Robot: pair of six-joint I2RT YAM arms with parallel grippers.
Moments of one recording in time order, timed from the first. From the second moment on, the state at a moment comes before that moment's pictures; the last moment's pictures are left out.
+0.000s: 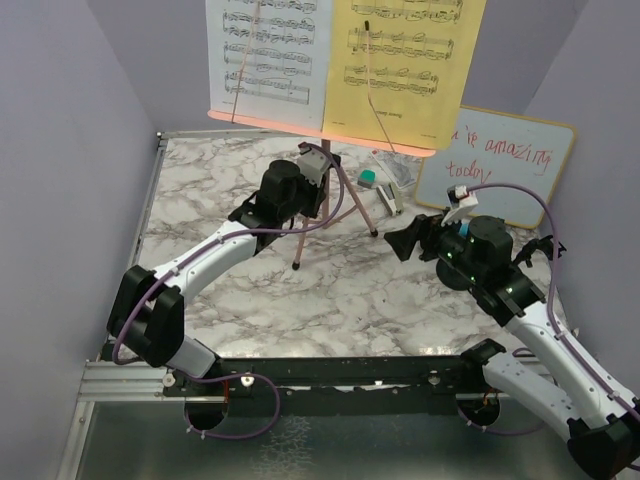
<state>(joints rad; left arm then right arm) -0.58 1.49 1.10 0.03 0.05 0.00 0.47 0.77 0.70 -0.18 -0.12 0.37</state>
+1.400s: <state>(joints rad) -0.57 1.02 1.53 -0.47 -0.02 -0.23 -0.11 0.95 1.21 -0.14 -0.57 0.55</state>
